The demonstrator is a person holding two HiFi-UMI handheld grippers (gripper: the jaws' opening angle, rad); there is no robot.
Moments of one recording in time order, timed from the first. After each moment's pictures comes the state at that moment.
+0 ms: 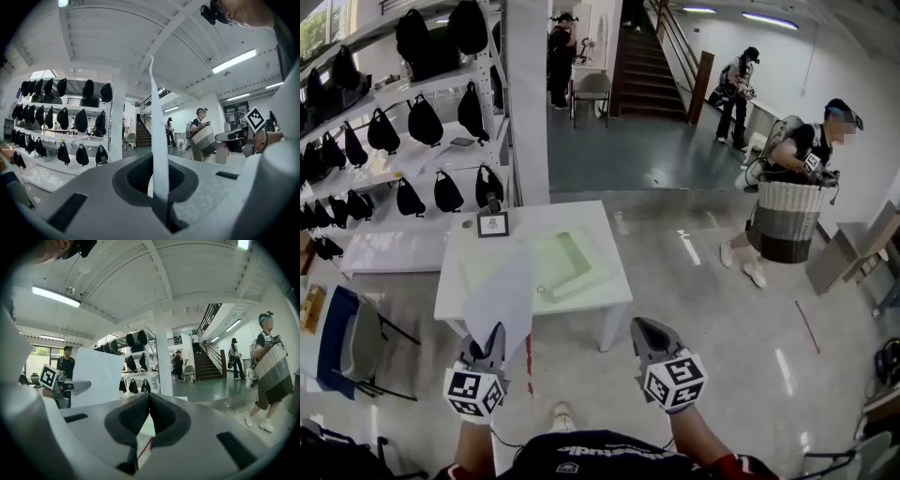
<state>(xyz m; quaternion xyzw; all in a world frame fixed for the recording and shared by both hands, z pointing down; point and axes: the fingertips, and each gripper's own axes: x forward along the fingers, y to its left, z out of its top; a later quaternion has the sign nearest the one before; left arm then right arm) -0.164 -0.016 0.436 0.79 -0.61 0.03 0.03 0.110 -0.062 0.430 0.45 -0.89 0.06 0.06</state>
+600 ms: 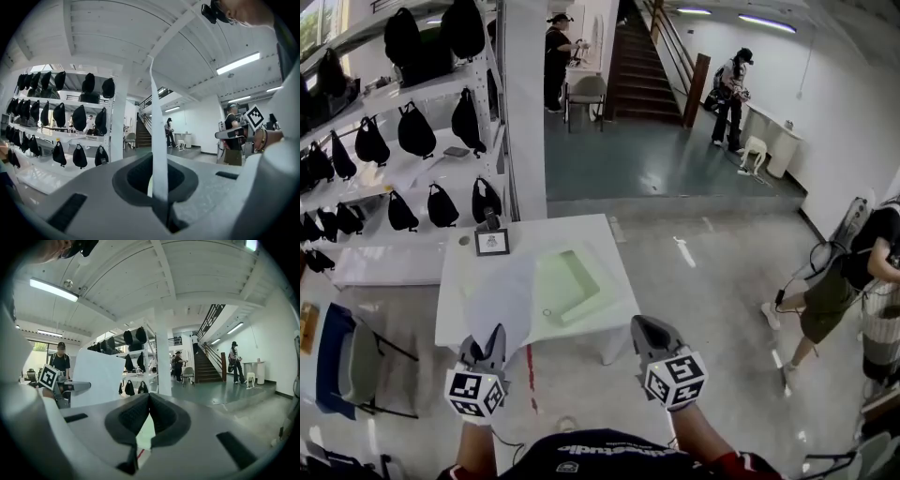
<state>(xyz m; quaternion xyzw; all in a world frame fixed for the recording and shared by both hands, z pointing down) -0.217 -0.104 0.435 0.80 -0.60 0.03 0.04 0.058 -0.145 0.415 0.46 -0.88 0.05 0.07</state>
